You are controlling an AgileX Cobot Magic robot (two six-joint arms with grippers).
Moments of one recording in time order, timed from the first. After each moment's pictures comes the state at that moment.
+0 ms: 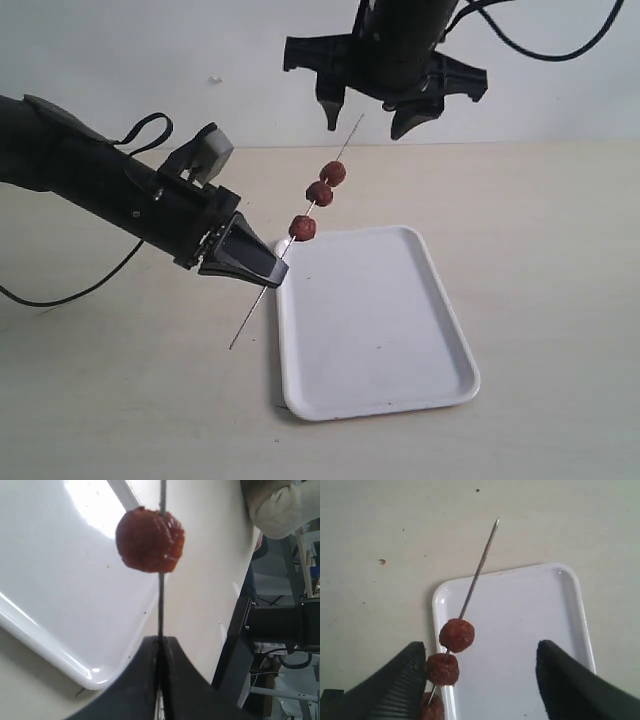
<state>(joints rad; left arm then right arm) -0.28 2.06 -1.28 -1.16 1.22 0.98 0.42 1.92 -1.81 -0.12 1.08 0.69</state>
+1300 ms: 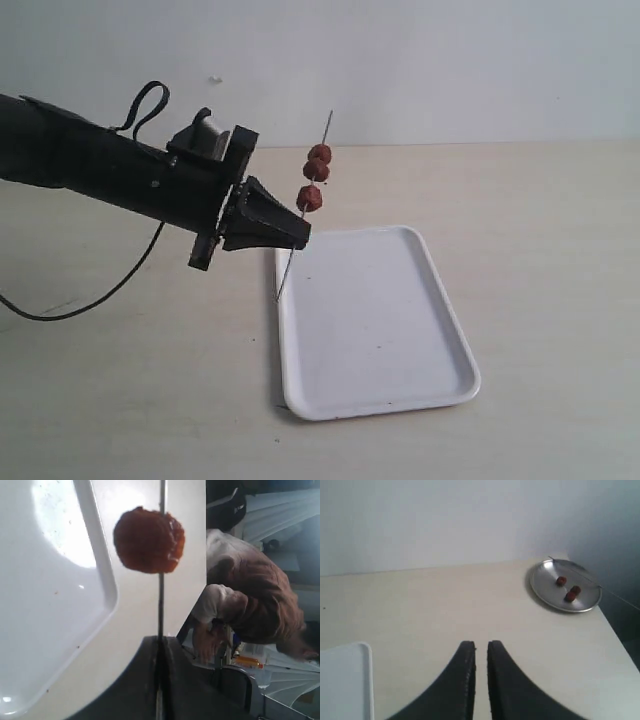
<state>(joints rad) -0.29 2.05 -1.28 -1.36 1.21 0.70 0.36 0.88 -1.28 -0.65 1.23 0.60</state>
